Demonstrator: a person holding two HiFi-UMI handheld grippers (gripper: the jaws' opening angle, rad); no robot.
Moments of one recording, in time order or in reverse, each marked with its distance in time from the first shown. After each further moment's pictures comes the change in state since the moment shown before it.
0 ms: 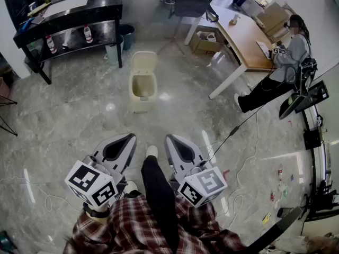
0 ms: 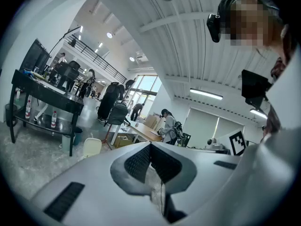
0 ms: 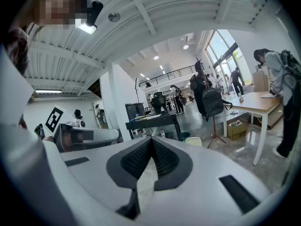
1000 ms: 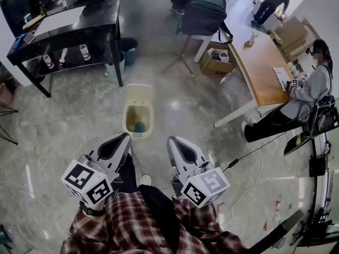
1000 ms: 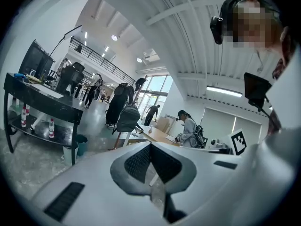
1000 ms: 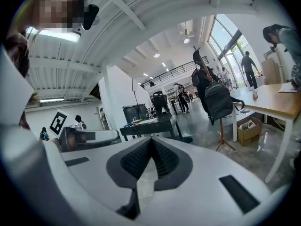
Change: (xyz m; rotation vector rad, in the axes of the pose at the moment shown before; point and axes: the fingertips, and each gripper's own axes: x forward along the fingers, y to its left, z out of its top) left arm 0.250 0.132 0.097 -0.003 -0.016 0.119; right arm 0.174 -0.235 0.099 0.040 0.017 0.094
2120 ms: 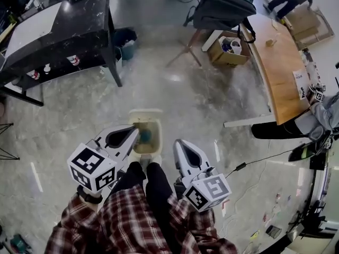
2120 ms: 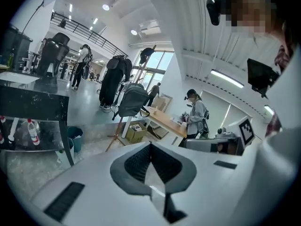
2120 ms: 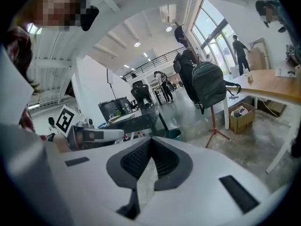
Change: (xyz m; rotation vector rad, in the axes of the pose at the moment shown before) left arm 0.215 0.221 0.035 0.031 0.305 -0.115; right arm 0.231 -0.146 0.013 0.147 0.115 -0.174
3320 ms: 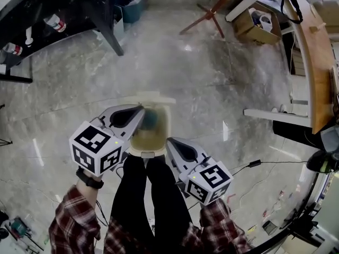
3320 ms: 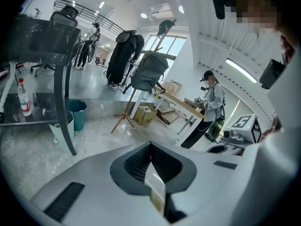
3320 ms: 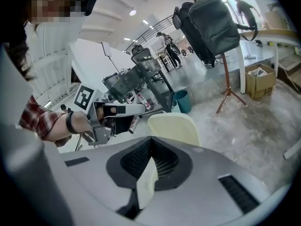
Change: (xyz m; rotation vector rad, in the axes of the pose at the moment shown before) left arm 0.153 0.149 -0.173 -0.083 0.160 0.047; right arm 0.135 -0.102 -0.219 0.062 0.382 0.173
